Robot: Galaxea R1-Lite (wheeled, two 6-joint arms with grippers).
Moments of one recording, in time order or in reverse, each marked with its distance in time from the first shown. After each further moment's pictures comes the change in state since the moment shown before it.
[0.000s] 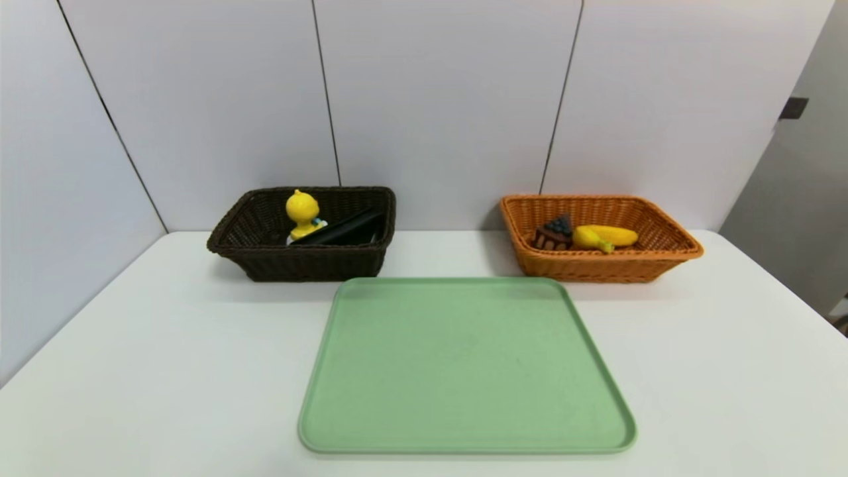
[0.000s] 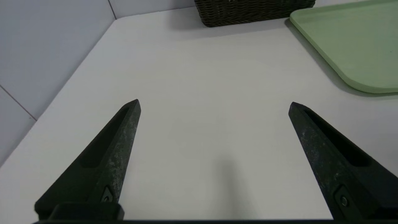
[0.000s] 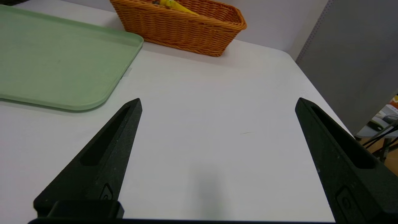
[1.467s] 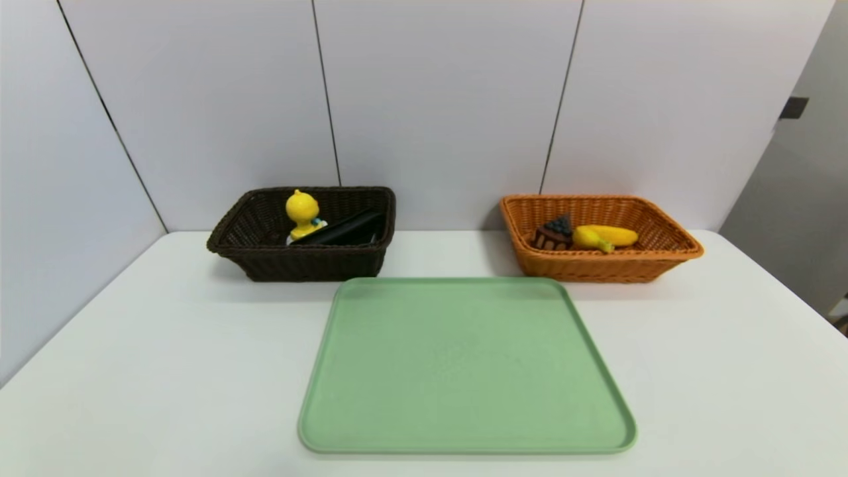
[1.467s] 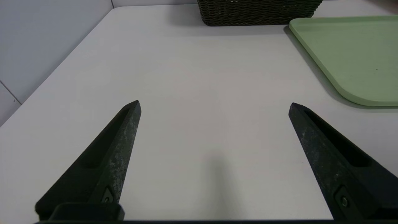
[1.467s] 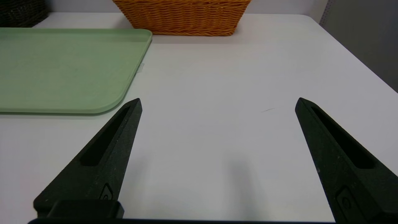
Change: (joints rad) left arm 0.000 0.000 0.007 -0.001 0.013 -0.098; right arm 0.000 0.000 0.004 0.059 -0.002 0.205
